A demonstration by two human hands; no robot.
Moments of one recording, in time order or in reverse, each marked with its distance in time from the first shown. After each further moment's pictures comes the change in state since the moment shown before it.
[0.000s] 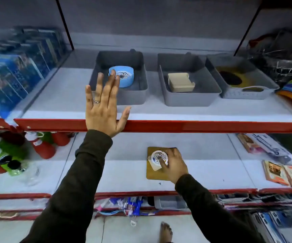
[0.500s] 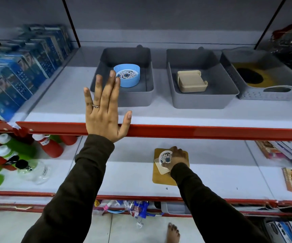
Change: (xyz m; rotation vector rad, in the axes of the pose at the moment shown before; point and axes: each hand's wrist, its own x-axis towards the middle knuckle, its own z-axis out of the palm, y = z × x) left_hand 0.001 -0.002 0.016 -0.003 0.177 -0.006; right_hand 0.072 0.010 0.036 -0.104 -0.284 0.325
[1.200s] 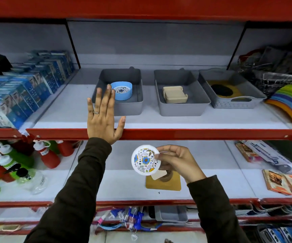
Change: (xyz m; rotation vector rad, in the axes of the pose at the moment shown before) left_hand 0.006 0.006 -0.024 0.032 -0.221 -0.059; right_hand -0.182 -0.019 -0.129 1.178 -0.169 -0.329
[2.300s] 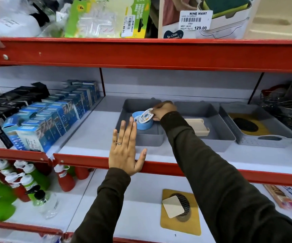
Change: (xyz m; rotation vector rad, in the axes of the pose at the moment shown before) left_hand 0.001 -0.006 0.015 -0.090 0.058 0.004; right_hand 0.246 -0.160 0.082 -0.357 0.296 -0.226
